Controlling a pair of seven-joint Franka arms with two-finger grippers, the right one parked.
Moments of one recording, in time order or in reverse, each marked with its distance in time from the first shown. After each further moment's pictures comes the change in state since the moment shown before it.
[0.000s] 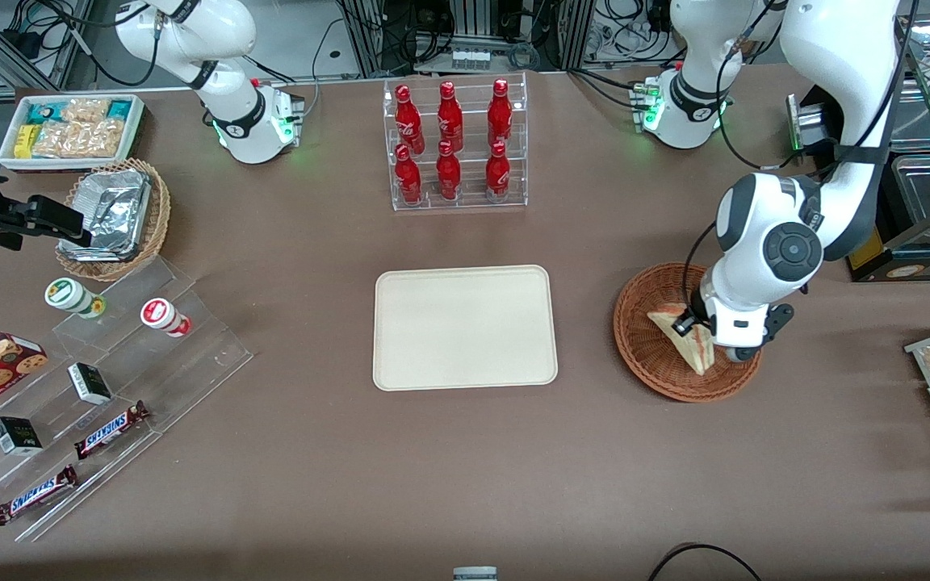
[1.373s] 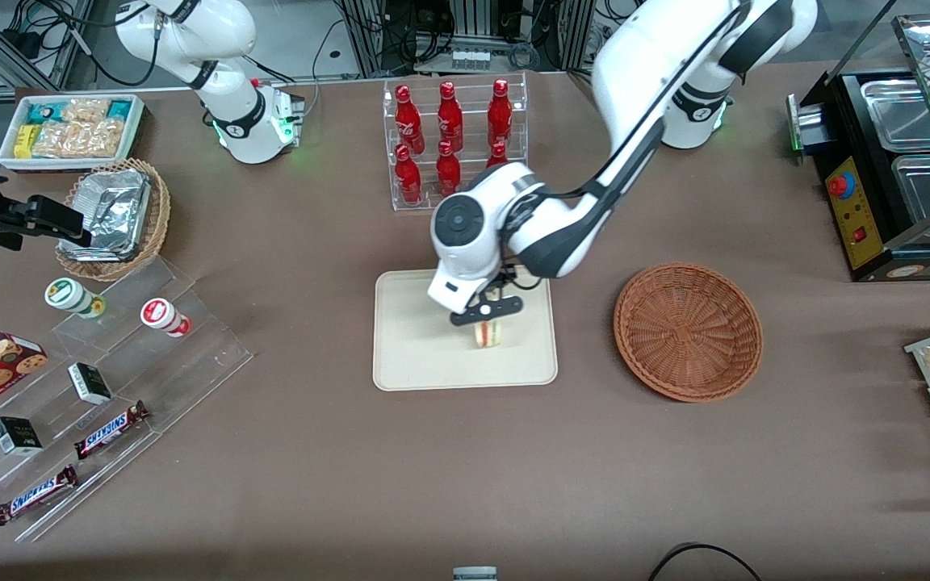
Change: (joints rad) arm -0.466 0.513 -0.196 0.679 0.186 -0.225 -0.241
